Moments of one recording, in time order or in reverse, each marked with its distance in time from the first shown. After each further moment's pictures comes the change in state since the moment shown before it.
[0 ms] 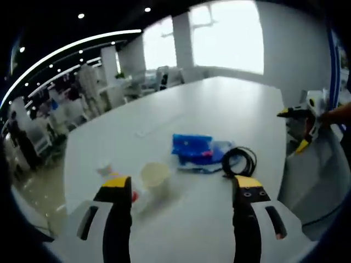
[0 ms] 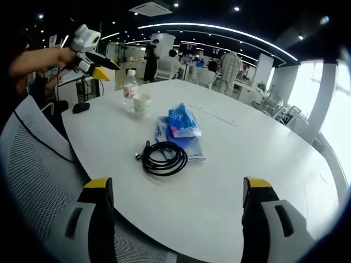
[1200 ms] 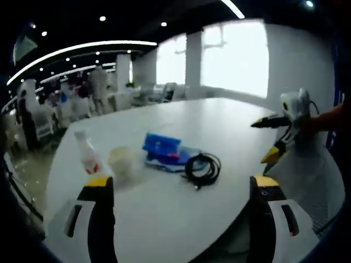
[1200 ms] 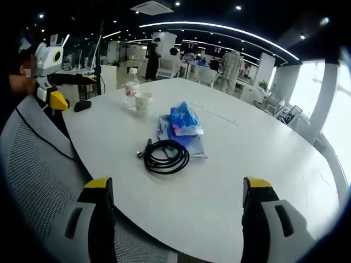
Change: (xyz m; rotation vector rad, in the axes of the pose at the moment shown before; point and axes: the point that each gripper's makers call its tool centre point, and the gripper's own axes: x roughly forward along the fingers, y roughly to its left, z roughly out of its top) left arm -0.029 -0.096 -0.025 -0.065 -0.159 0.076; right arm 0.000 0.004 -0.003 -0.007 0.018 0.017
